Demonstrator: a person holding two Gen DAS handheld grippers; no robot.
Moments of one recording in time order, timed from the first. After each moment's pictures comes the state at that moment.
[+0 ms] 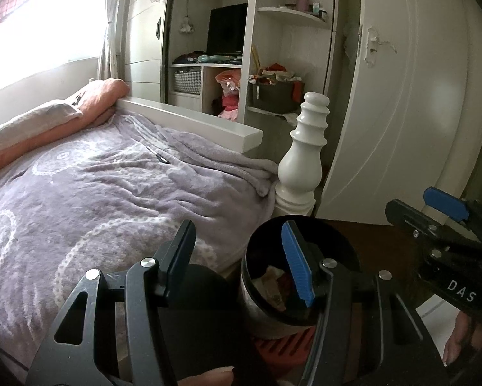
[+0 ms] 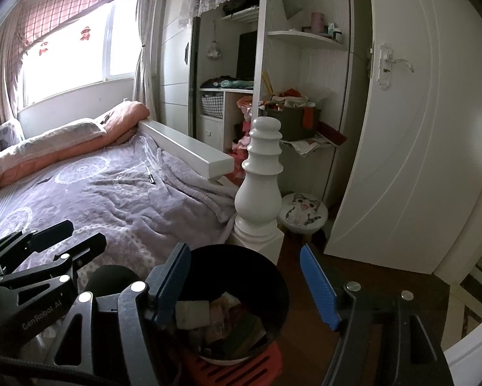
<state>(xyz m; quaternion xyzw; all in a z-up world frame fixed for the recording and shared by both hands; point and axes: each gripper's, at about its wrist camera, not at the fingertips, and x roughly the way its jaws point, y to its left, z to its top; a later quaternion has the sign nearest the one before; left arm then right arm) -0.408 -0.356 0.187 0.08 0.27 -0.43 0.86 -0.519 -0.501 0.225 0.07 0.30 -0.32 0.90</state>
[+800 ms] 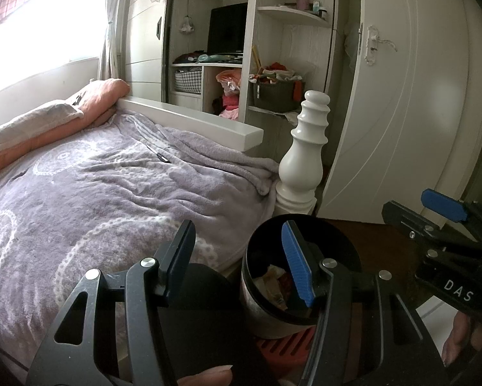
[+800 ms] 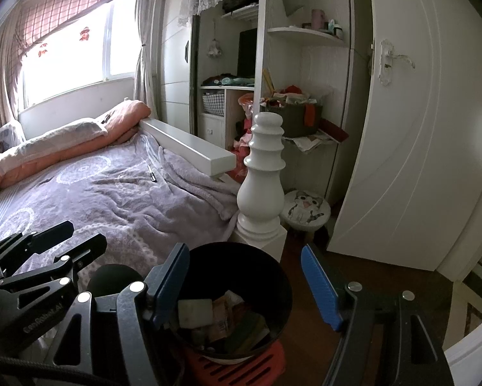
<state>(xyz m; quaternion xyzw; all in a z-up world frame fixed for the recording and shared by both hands) -0.408 -0.355 0.188 0.08 0.27 -0.43 0.86 -0.519 -0.501 0.224 0.08 0.30 -0.31 0.90</state>
